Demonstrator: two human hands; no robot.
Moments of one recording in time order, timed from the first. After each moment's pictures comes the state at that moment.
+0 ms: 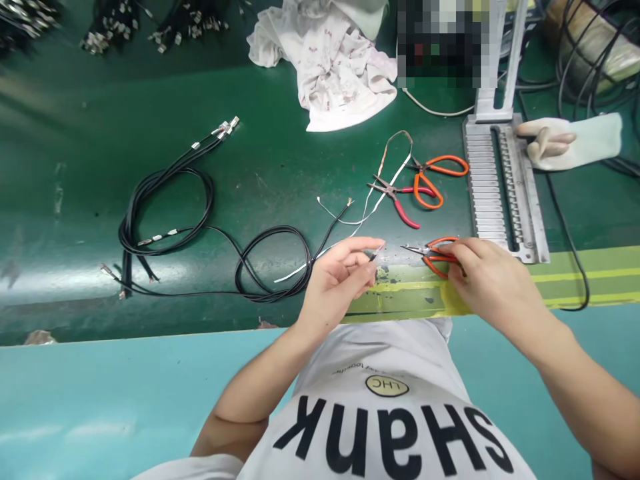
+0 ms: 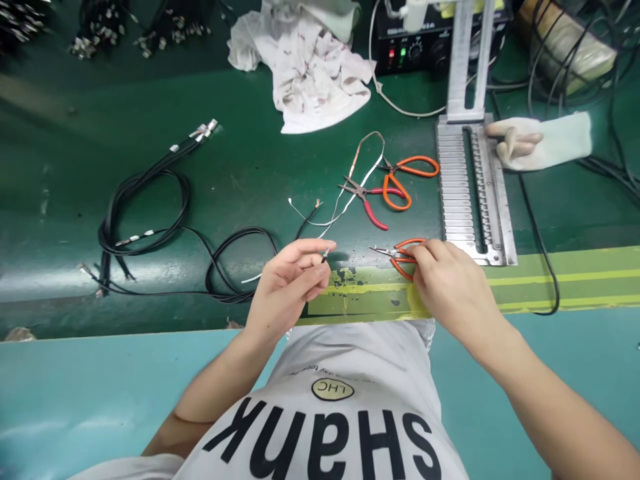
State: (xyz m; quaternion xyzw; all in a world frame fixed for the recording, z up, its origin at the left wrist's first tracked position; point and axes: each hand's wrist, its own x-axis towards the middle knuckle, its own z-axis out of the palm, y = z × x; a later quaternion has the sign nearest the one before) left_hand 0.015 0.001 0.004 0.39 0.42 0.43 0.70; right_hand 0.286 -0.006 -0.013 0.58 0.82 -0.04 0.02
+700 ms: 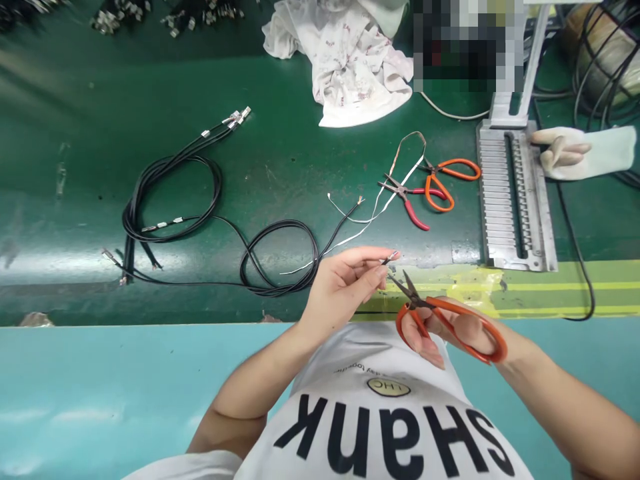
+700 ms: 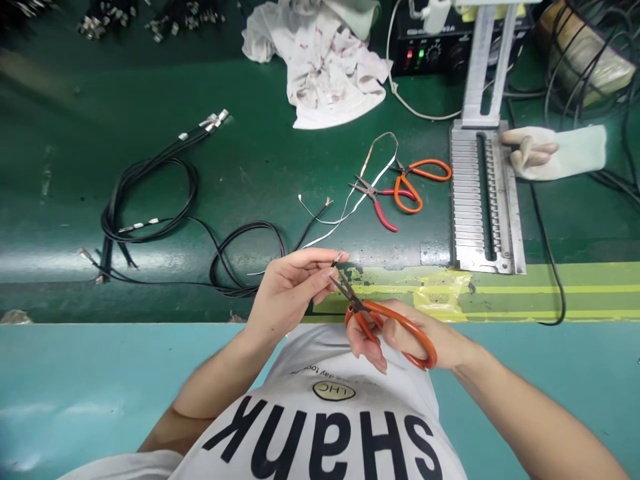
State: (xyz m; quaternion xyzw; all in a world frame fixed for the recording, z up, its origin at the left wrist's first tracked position) left_hand 0.007 -0.008 0.000 0.39 0.41 0.44 0.69; right_hand 0.230 -0.029 -0.004 0.24 0.44 -0.85 -0.15
